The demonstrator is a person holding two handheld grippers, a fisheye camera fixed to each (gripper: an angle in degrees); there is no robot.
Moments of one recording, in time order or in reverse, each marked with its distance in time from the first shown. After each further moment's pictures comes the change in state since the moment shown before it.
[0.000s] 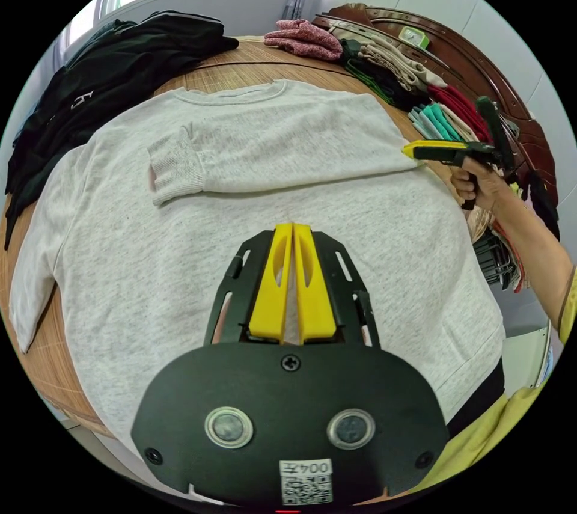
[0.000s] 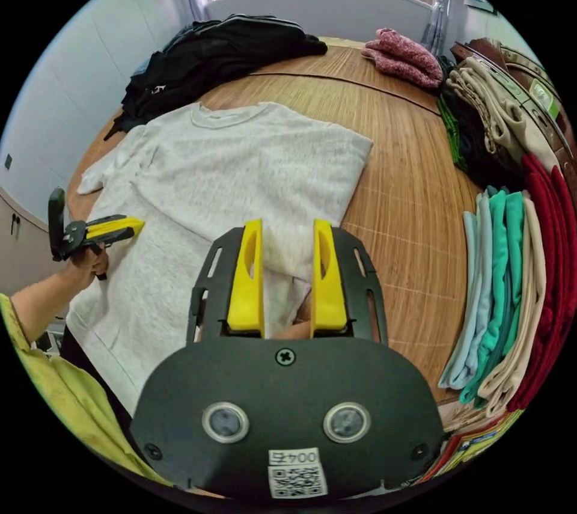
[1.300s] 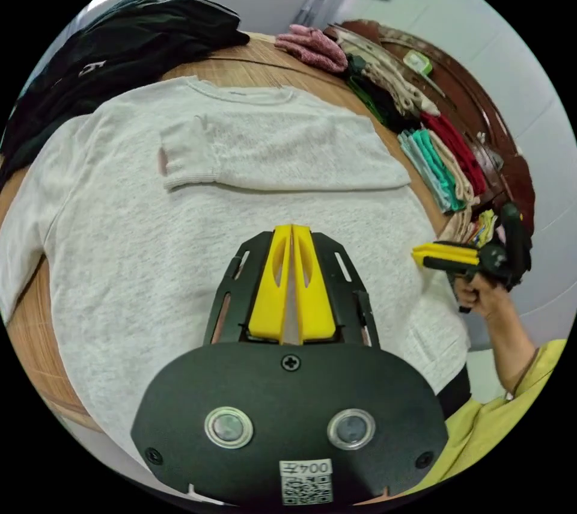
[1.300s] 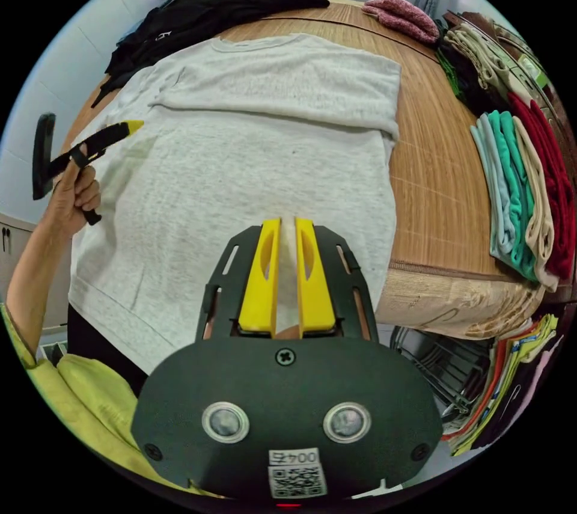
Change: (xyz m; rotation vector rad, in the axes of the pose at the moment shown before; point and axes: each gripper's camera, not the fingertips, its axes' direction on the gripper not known) left arm -0.078 0.288 0.270 0.220 0.226 -0.293; right arm -0.080 0.118 0.006 -0.203 0.057 0.099
